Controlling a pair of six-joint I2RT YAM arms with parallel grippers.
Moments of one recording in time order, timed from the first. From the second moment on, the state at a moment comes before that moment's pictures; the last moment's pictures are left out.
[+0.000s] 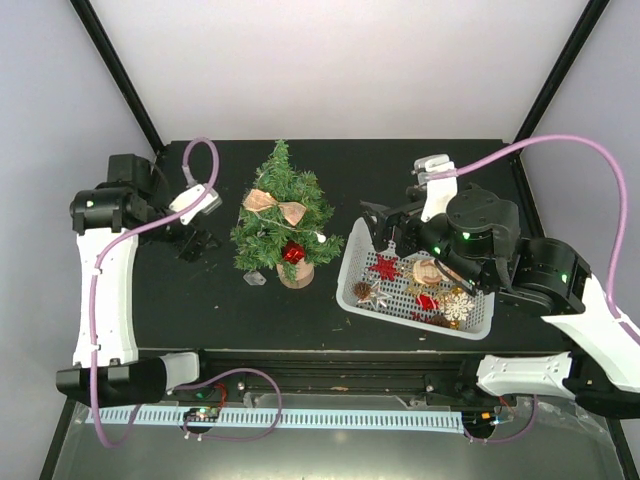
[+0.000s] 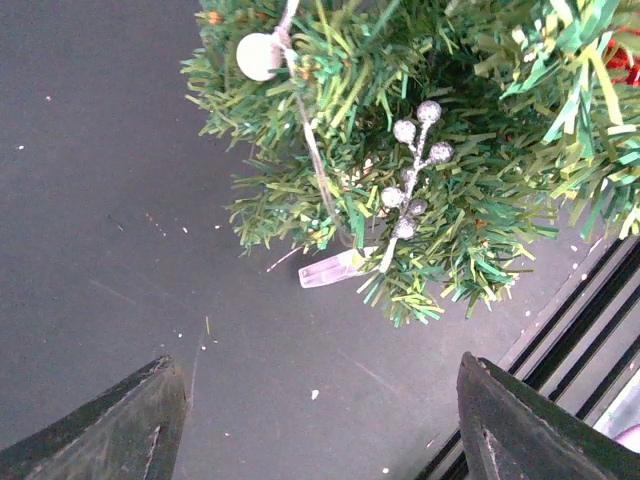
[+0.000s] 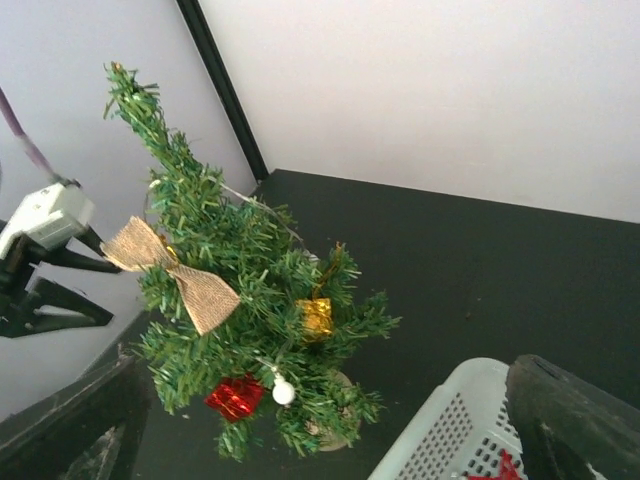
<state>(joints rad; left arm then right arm) 0.09 1.24 1.59 -1.51 0.47 0.81 1.11 1.09 1.68 -0.91 0.46 0.43</state>
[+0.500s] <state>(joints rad) 0.37 1.09 1.74 -1.53 0.99 0.69 1.05 1.28 2.06 -1.32 0.29 0.42</state>
